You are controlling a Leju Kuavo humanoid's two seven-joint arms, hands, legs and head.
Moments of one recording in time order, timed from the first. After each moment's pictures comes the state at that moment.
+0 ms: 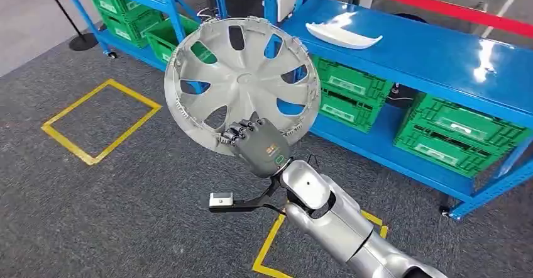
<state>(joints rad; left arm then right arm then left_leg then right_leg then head) -0.08 -0.23 0.88 -0.19 -1.34 0.43 -0.14 -0.44 0.07 0.67 -1.15 1.35 -0.27 -0.33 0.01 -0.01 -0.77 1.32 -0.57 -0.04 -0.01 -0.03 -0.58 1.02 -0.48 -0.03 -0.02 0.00</state>
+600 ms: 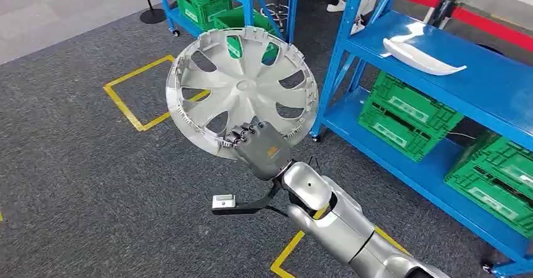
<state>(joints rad) -0.09 -0.23 0.88 -0.19 -1.36 0.42 -0.11 -0.45 0.06 0.70 -1.13 1.33 -0.27 -0.33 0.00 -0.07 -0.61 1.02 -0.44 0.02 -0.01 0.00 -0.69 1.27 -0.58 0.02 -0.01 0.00</state>
